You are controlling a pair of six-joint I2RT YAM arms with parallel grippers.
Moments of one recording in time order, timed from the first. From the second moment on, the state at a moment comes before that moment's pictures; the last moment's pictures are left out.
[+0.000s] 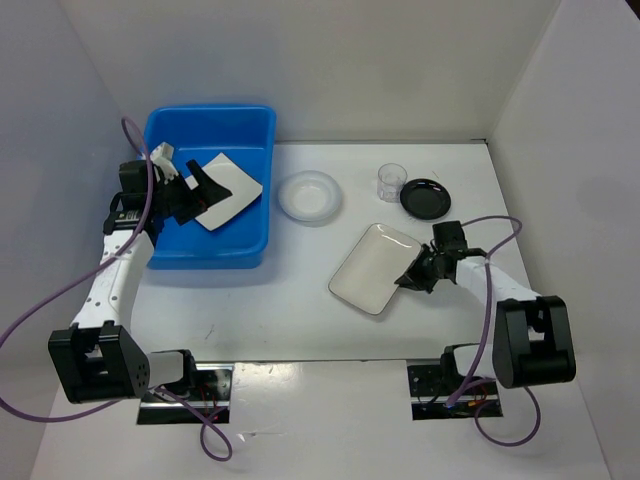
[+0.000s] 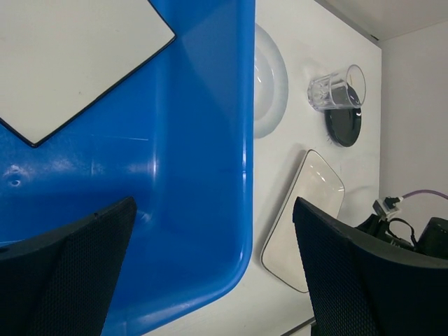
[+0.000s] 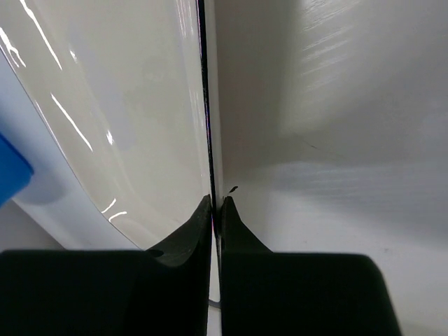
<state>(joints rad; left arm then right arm) 0.12 1.26 1.09 -0.40 0.48 -0.54 0.06 1.29 0.60 -0.43 -0.28 0.81</state>
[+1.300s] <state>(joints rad) 0.12 1.20 1.09 -0.45 0.48 -0.50 0.08 1.24 0.47 -0.25 -0.21 1.08</state>
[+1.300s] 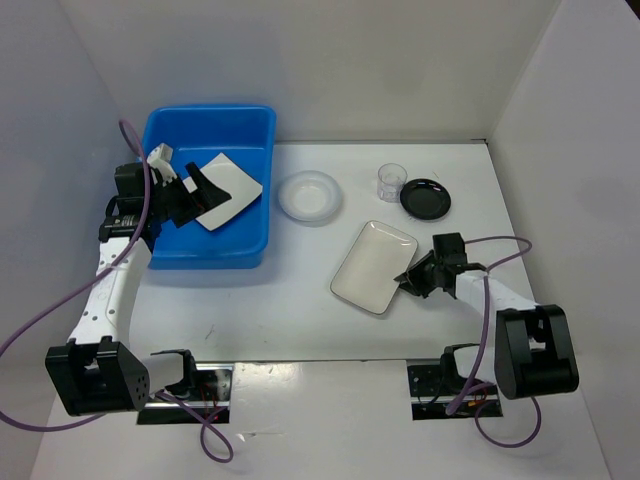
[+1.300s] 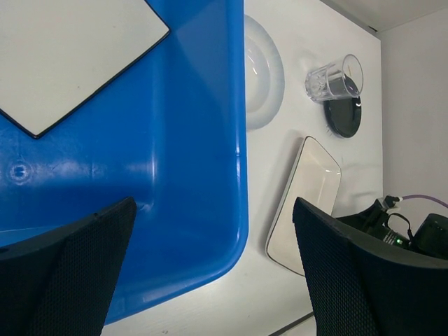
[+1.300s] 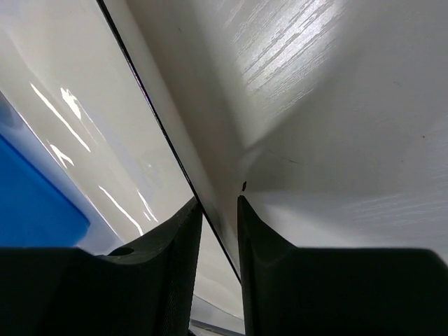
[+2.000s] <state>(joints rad) 0.12 1.20 1.09 -0.47 0.48 -0.50 0.13 1.43 0.62 -0.20 -0.22 1.01</state>
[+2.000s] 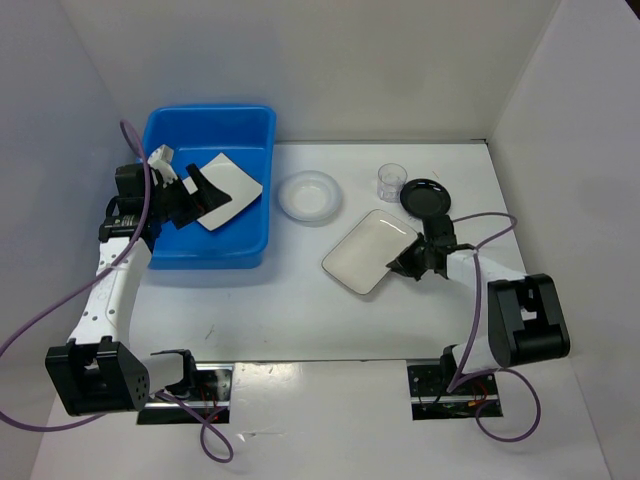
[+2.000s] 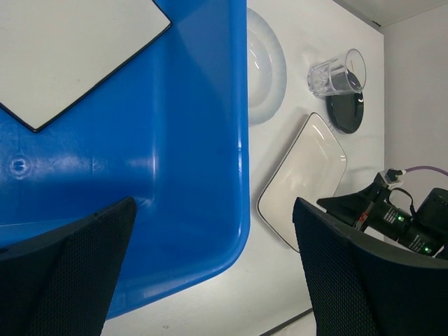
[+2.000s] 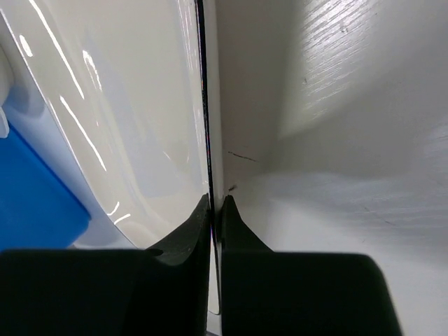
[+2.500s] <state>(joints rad) 0.01 1.27 1.22 -0.33 0.89 -0.43 0.13 1.21 0.64 -0.45 -0.16 0.89</state>
